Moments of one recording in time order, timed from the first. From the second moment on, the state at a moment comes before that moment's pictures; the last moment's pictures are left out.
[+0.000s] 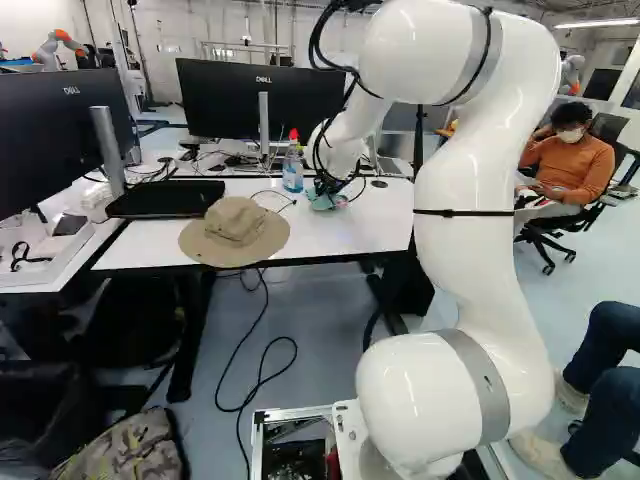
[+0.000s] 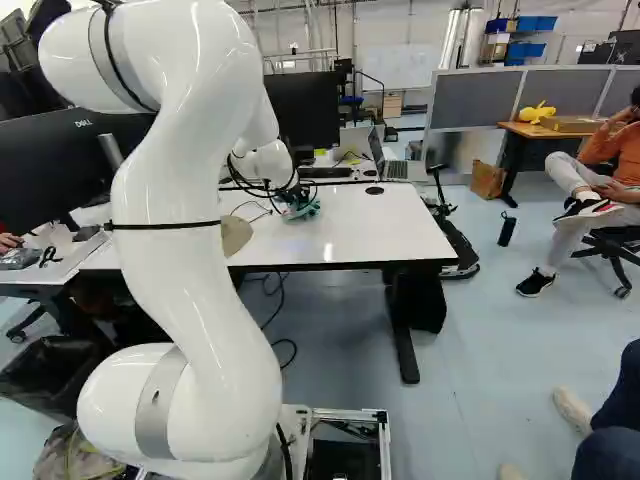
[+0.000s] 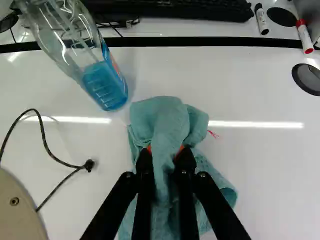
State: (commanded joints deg) arm 2.6 -26.4 -64.0 0.0 2.6 0.0
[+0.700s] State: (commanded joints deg) arm -1.9 -23.6 -60.3 0.0 2.6 0.0
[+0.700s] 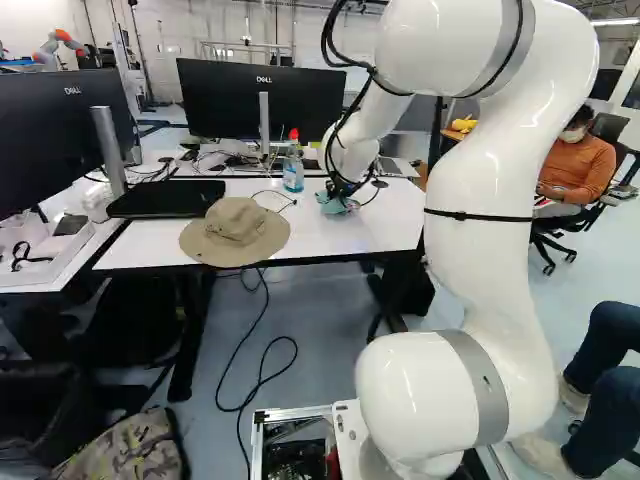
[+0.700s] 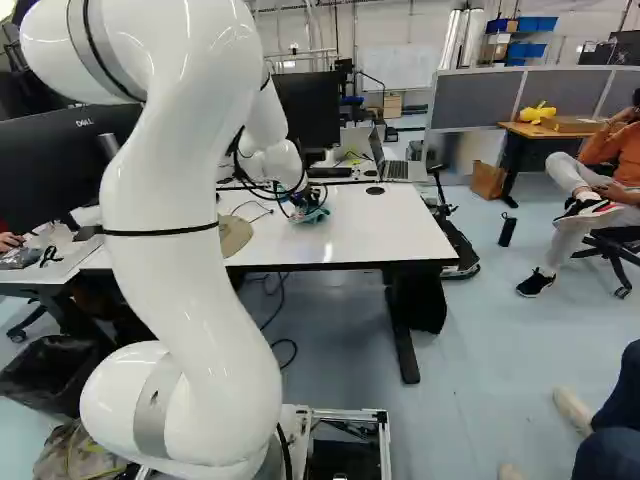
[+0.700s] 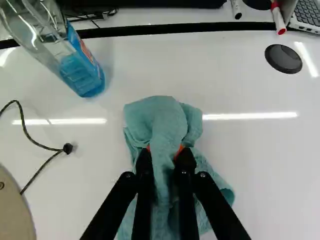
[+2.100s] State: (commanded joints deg) arm -7.5 -37.0 -78.3 0.0 2.6 0.0
